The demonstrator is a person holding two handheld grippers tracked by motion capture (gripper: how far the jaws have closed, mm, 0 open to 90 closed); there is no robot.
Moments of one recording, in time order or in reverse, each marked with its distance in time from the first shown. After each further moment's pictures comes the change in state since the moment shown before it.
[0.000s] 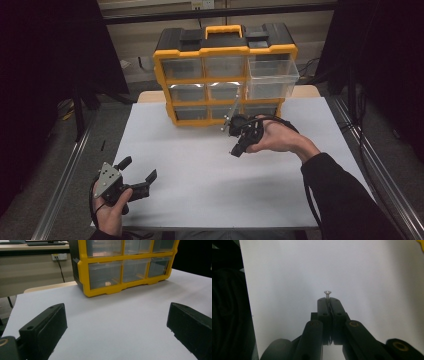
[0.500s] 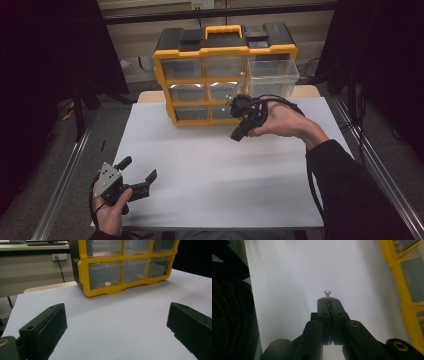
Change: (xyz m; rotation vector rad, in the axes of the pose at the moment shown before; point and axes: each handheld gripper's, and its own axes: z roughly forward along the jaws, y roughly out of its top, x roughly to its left) left arm 0.000 0.000 0.000 0.000 -0.003 -0.005; right arm -0.002 0.016 -0.053 -0.054 -0.042 0.007
